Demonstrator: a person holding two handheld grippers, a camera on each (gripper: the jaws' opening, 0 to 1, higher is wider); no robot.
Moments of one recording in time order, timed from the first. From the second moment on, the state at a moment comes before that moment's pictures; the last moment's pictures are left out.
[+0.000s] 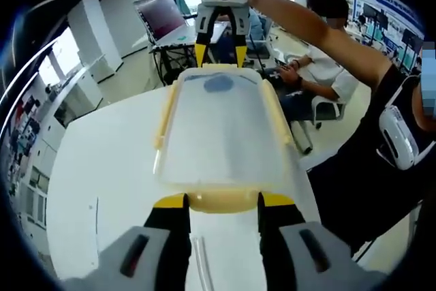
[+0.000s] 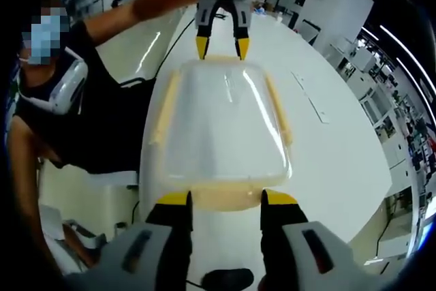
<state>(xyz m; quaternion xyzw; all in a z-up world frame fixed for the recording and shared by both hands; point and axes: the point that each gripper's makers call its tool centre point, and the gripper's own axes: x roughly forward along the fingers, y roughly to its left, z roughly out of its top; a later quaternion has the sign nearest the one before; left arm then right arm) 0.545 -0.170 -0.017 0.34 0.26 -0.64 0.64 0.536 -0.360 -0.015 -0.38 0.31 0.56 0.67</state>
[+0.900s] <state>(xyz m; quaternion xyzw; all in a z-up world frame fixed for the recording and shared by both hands) 0.558 -0.100 -0.015 0.34 0.27 -0.65 0.63 0.546 -0.288 -0.018 -0.36 0.30 0.57 0.67</state>
